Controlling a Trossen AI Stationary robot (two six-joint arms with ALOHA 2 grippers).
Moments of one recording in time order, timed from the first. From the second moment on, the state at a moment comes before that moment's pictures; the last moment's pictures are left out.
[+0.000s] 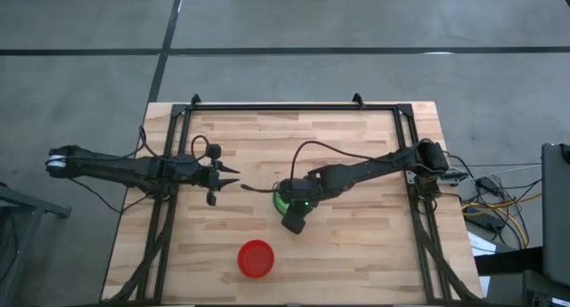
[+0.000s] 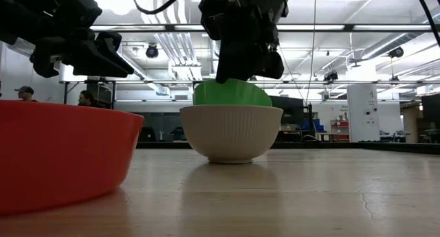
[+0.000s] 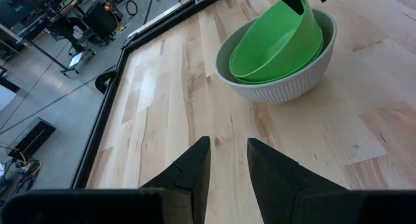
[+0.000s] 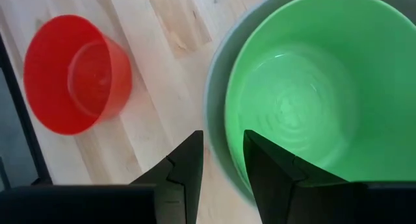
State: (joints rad) left arm -0.04 0.62 0.31 -0.05 -0.18 0.46; right arm 0.16 1.93 1.53 -0.69 -0.09 0.70
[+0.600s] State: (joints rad) left arm -0.04 0.62 0.31 -0.05 -0.18 0.46; right arm 0.16 1.93 1.53 -0.70 -0.07 0.69
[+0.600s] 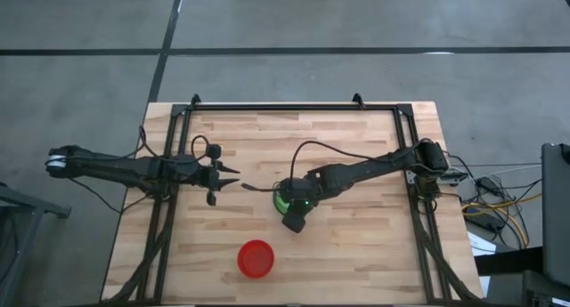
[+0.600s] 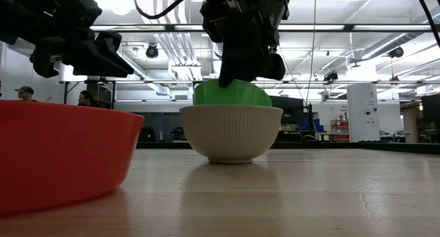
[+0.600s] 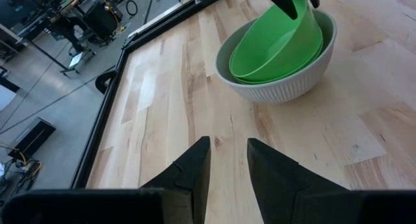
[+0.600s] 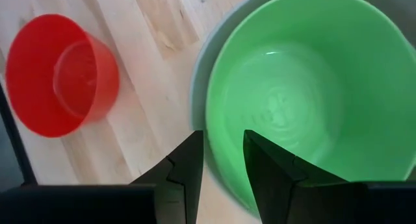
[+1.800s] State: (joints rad) left arm -0.04 0.62 0.31 -0.05 -0.18 0.46; right arm 0.13 1.97 1.57 -0.73 -0.11 0.66
